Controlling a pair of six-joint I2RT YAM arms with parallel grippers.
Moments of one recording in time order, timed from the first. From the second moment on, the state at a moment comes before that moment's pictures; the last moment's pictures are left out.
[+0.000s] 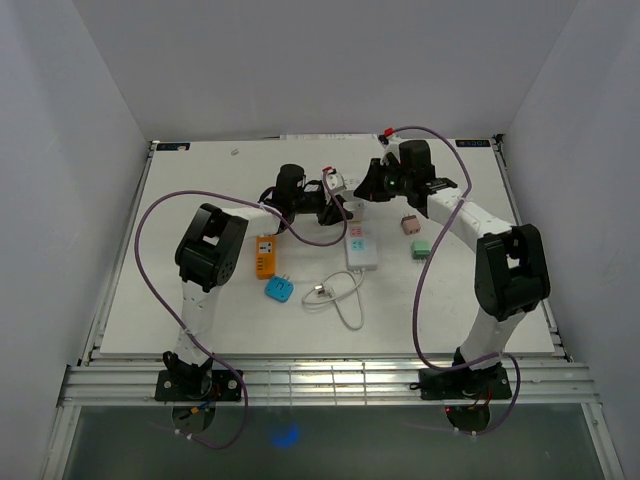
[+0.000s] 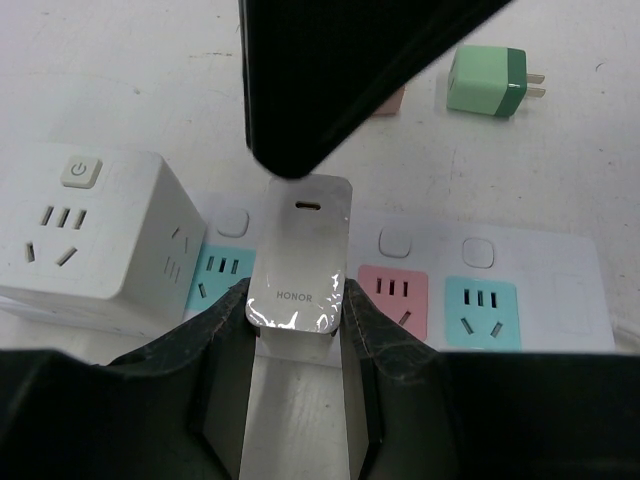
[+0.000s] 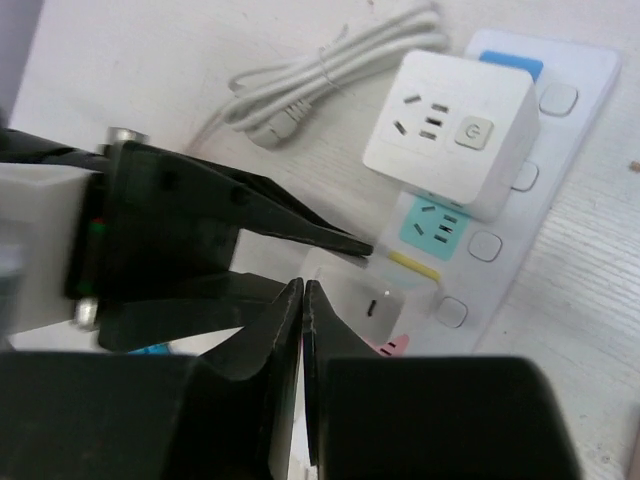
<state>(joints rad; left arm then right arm) -0.48 2.17 1.38 0.45 0.87 0.33 0.35 1.75 1.31 -0.10 -0.46 0.31</state>
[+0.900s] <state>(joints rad) -0.48 2.18 1.37 0.42 0.85 0.38 0.35 1.83 1.31 -0.17 -0.40 0.32</state>
